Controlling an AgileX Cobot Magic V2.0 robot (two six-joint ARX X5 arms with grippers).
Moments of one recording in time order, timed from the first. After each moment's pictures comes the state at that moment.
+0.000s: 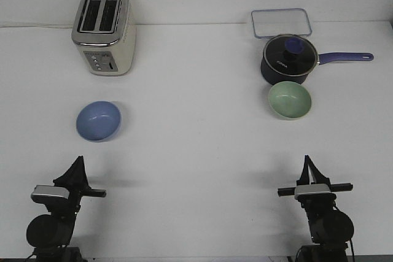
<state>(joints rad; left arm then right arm) 0.00 0.01 0.03 0.15 0.07 0.01 0.03 0.00 0.01 -0.01 0.02 -0.23</state>
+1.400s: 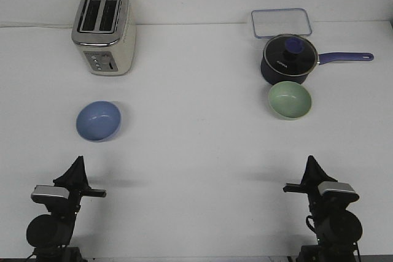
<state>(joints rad) 0.00 0.01 0.03 0.15 0.07 0.01 0.03 0.04 0.17 -0.18 0.03 0.30</state>
